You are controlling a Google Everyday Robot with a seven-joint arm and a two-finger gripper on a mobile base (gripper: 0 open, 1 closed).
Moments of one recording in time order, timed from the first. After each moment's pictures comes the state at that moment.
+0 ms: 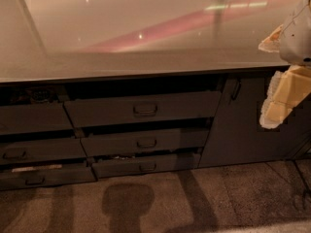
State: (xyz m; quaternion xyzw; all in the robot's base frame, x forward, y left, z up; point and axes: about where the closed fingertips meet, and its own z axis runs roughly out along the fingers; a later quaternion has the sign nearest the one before) arm 0.438 -0.217 0.976 -0.60 0.78 -0.03 0.16
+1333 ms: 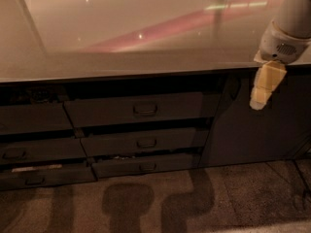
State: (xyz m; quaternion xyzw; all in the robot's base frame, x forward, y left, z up) arm 0.541 -0.273 0.896 -0.56 0.83 0.00 0.07
